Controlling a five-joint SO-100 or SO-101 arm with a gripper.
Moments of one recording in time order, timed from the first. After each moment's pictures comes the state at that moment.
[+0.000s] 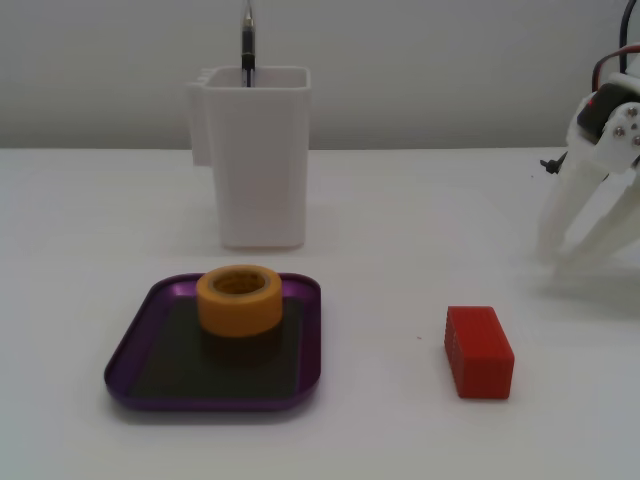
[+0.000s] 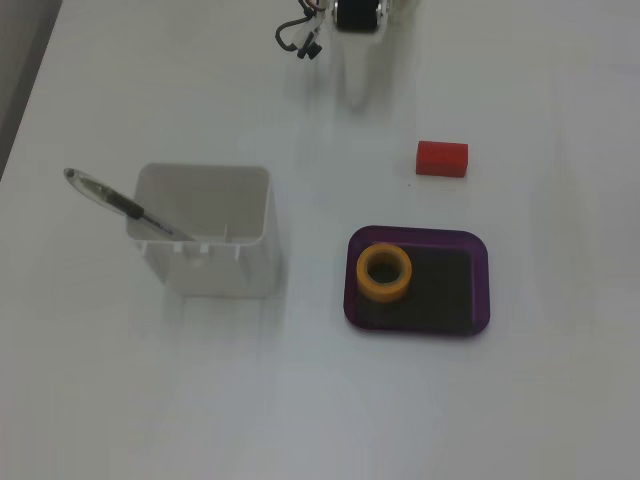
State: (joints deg) arm 8.2 192.4 174.5 69.7 -5.4
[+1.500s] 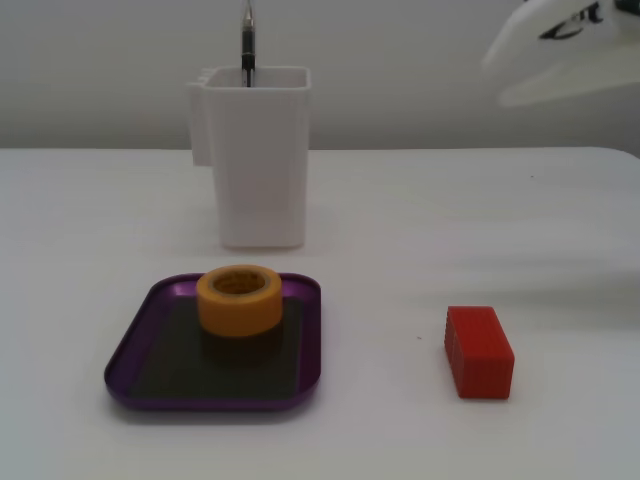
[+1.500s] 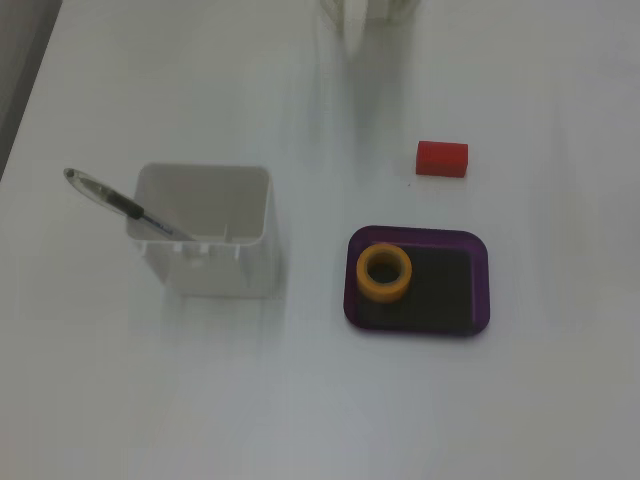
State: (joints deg) arm 7.6 170.0 143.3 60.1 -15.0
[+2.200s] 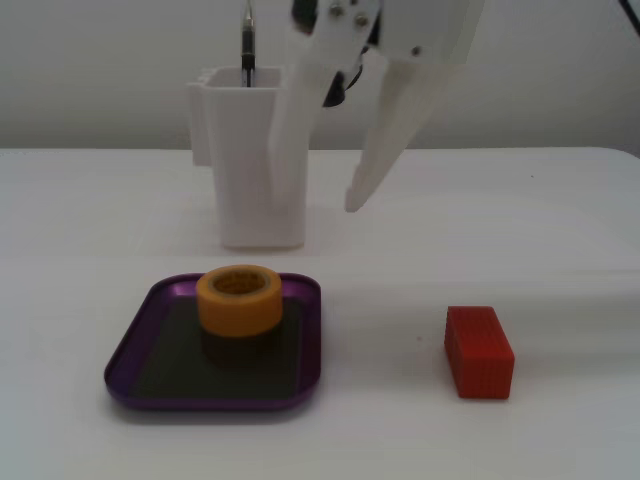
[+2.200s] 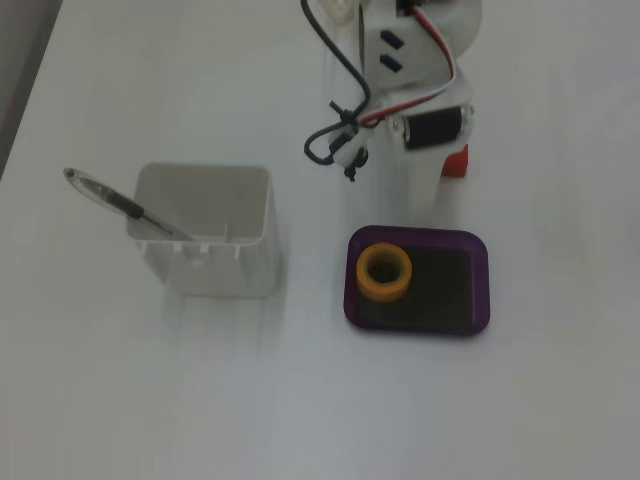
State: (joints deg) arm -3.6 75.8 65.4 75.8 -15.7
